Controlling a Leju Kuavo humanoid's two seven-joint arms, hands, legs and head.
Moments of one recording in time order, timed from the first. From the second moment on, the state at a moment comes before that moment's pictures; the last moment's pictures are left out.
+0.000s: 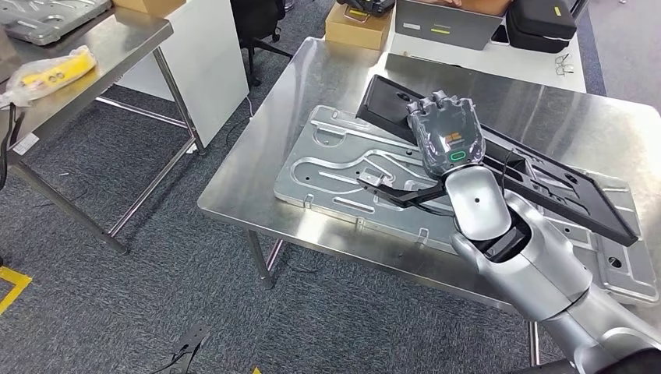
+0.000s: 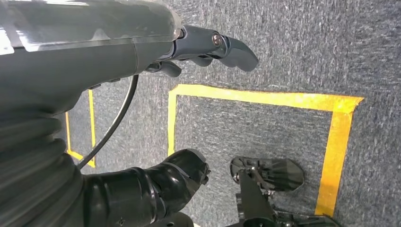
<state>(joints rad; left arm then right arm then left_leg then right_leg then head) -0.05 -0.11 0.62 -0.19 -0.79 -0.22 -0.01 -0.93 -0.27 0.96 -1.16 1.38 0.09 0.09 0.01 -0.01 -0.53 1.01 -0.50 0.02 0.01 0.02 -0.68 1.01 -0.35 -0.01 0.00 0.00</state>
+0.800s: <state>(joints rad) -0.06 -0.11 0.62 -0.19 -0.80 -0.24 0.01 -0.97 -0.21 0.97 -0.83 1.38 0.06 0.06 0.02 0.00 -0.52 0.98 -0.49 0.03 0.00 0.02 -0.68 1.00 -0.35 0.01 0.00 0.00</state>
